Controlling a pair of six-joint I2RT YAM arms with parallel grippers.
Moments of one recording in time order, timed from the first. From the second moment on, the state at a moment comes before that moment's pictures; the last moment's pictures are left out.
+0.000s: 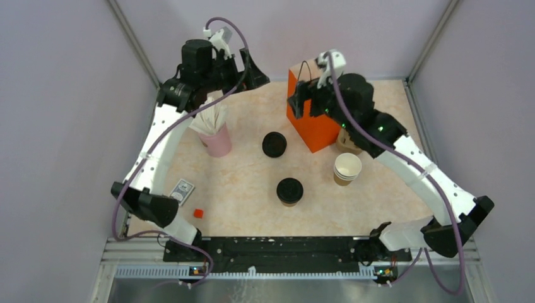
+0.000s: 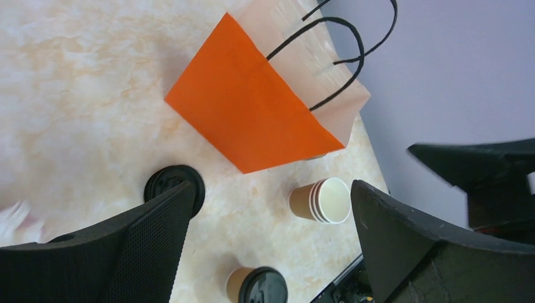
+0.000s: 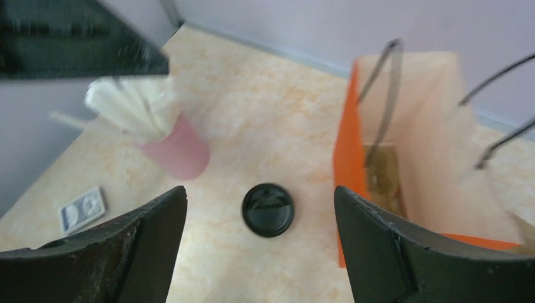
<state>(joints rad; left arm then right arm) -0.35 1.62 1.92 -0.66 0.39 -0.53 0.67 1.32 1.56 -0.42 0.16 0.18</state>
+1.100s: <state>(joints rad) -0.35 1.35 1.72 -0.90 0.24 -0.33 0.57 1.58 1.94 -1.08 0.51 1.04</state>
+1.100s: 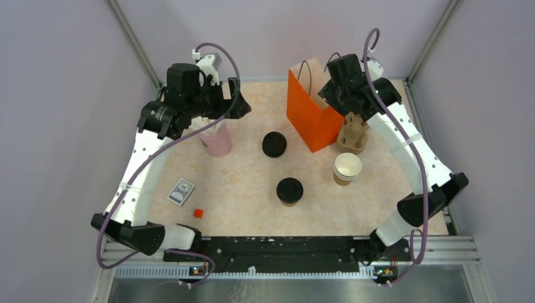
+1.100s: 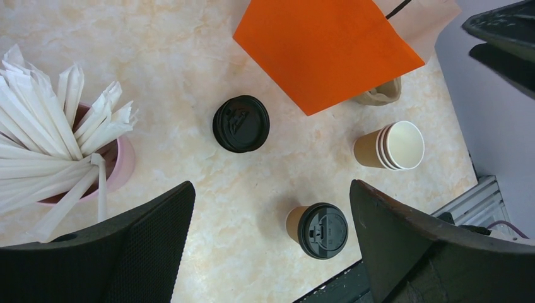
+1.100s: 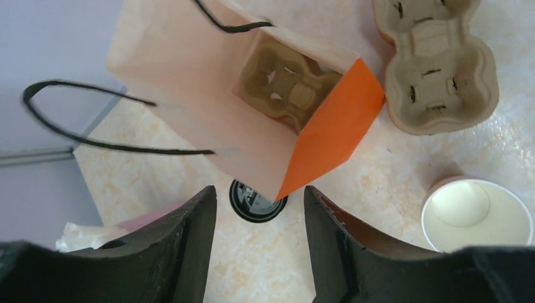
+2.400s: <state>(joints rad) -0.37 1.39 1.76 -0.89 0.21 -0.29 0.45 1.73 1.88 -1.14 0.47 1.33</state>
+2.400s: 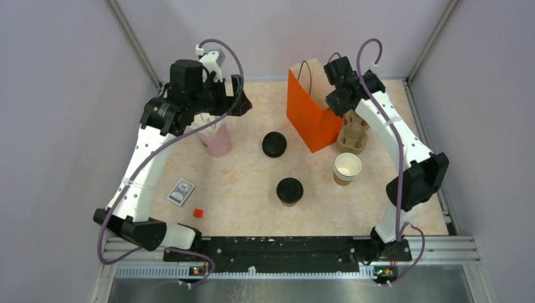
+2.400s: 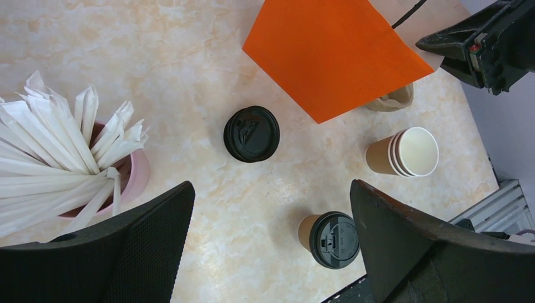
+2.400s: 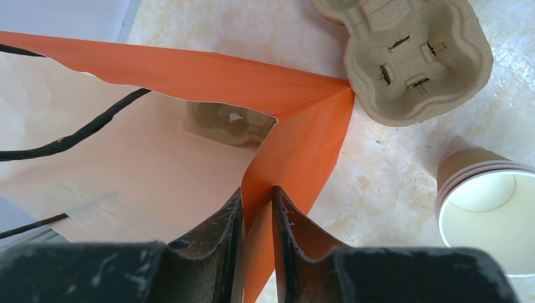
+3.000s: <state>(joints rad) -0.37 1.36 1.77 -0.89 0.06 -0.30 0.44 1.71 1.92 -0.98 0.44 1.12</state>
